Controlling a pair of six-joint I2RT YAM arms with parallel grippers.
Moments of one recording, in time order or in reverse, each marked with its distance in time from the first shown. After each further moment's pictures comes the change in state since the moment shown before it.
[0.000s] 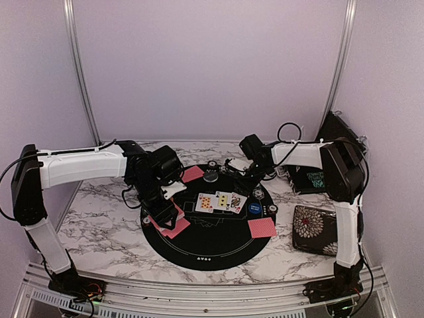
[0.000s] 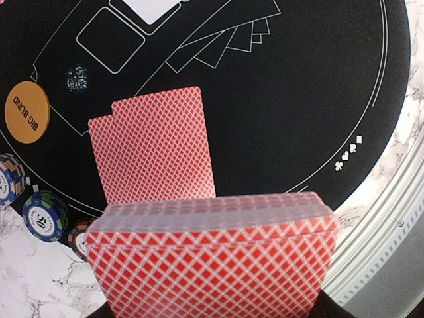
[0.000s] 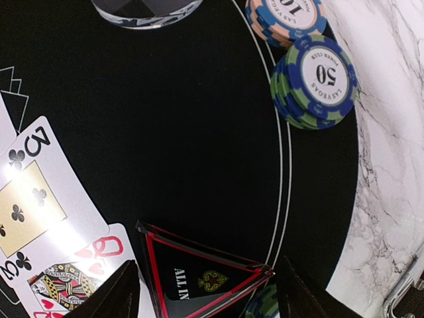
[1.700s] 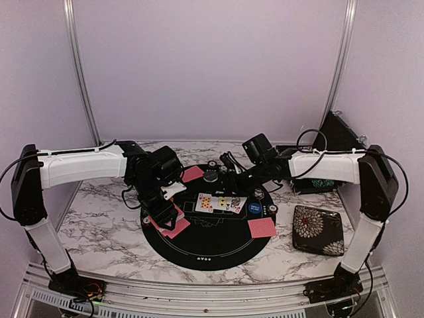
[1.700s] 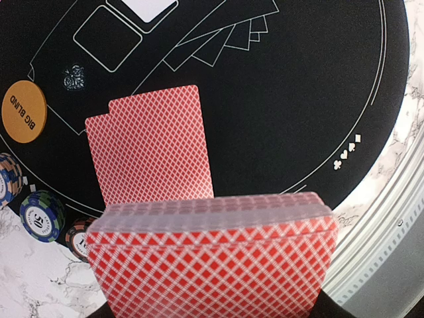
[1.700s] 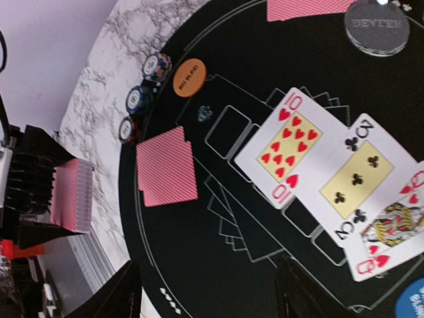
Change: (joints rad) left arm 0.000 0.000 -0.004 0.000 0.008 0.000; right arm 0.138 -0.361 -0.327 0.247 -0.487 0.739
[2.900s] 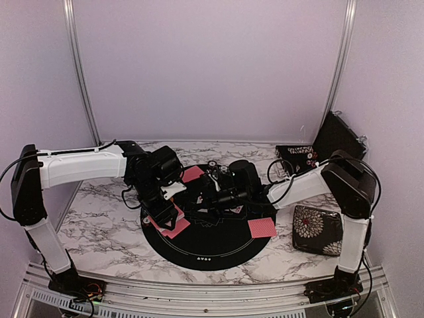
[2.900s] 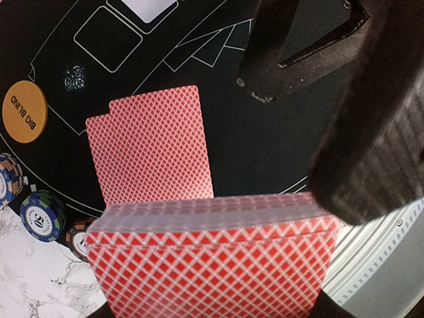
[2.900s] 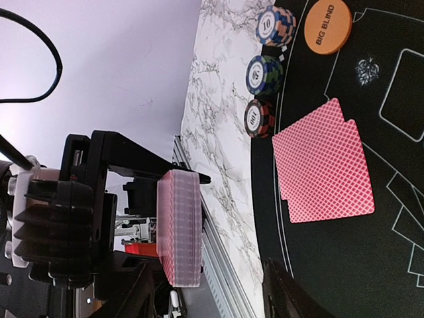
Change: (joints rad) left arm 0.000 -0.002 0.000 0.000 0.000 0.000; right arm 0.153 0.174 -0.216 0.857 -0.277 0.736
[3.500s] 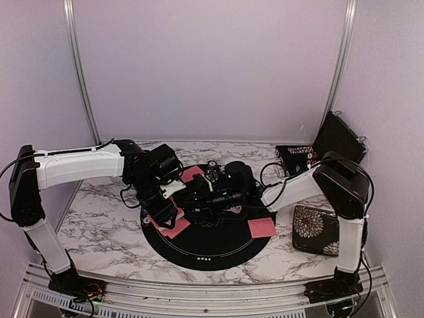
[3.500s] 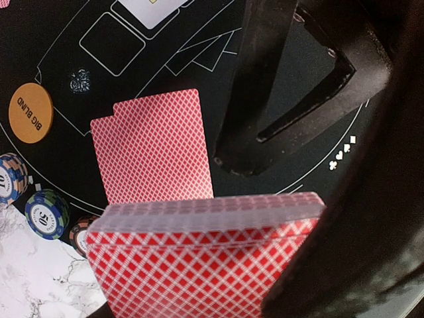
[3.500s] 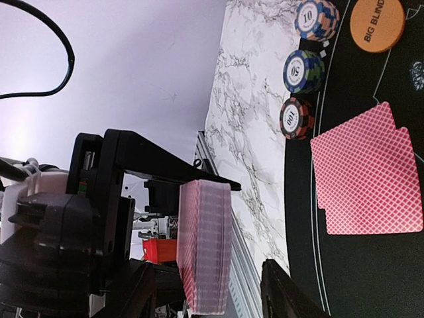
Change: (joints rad) left arm 0.000 -0.018 0.000 0.000 0.000 -0.001; right arm 0.033 0.056 0.033 0.136 -0.026 0.102
